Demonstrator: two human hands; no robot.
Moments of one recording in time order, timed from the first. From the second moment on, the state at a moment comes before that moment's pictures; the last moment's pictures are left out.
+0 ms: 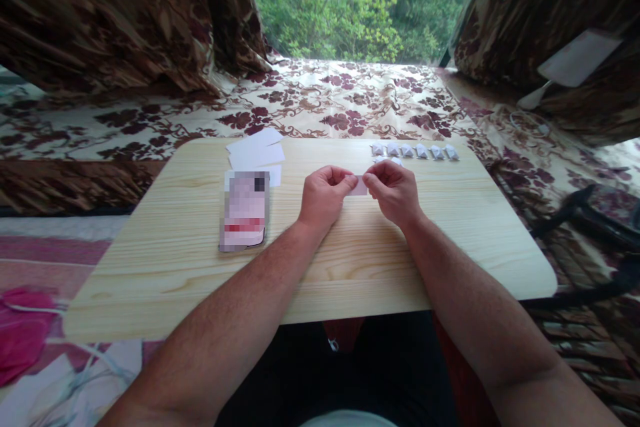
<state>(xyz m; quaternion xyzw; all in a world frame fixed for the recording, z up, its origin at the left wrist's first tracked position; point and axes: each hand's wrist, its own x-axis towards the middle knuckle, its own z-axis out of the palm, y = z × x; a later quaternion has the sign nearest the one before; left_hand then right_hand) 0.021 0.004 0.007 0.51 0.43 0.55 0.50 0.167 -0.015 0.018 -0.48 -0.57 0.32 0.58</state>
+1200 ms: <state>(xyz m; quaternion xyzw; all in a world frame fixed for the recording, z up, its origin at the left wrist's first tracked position) 0.024 0.007 0.003 0.41 0.40 0.57 0.59 0.170 -0.012 0.007 -0.48 -0.58 0.30 0.59</state>
